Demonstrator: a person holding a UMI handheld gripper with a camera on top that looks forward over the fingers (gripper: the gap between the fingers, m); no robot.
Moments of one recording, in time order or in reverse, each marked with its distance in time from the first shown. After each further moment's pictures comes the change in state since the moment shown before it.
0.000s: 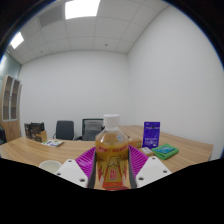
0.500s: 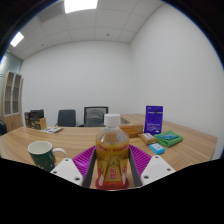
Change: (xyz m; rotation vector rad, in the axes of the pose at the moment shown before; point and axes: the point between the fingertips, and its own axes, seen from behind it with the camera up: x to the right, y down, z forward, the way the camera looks) arm 0.020 0.077 0.019 -0.104 -0.044 -0.003
